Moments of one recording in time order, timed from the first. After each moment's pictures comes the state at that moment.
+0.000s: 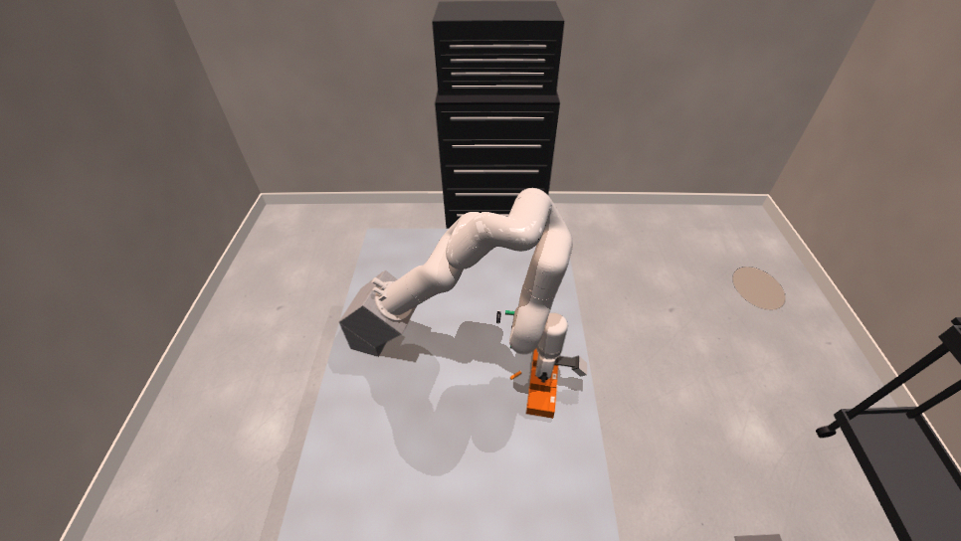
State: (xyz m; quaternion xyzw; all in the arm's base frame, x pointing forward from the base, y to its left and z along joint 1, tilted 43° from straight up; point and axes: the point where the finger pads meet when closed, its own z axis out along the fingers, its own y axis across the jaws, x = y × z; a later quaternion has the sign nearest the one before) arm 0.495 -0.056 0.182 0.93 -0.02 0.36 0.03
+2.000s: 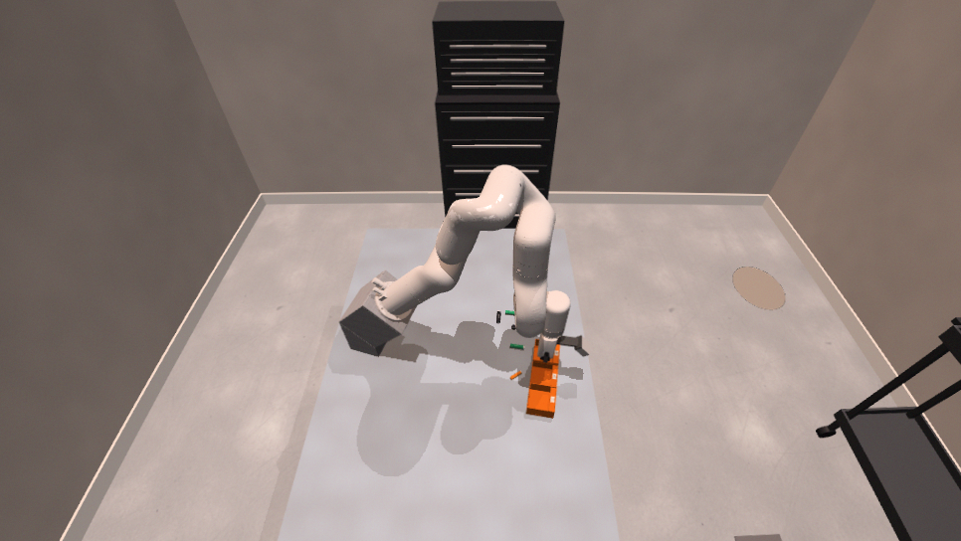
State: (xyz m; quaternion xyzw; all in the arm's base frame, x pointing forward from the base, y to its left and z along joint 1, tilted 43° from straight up) arm 0.455 -0.016 0.221 0.93 -0.02 0.36 0.02
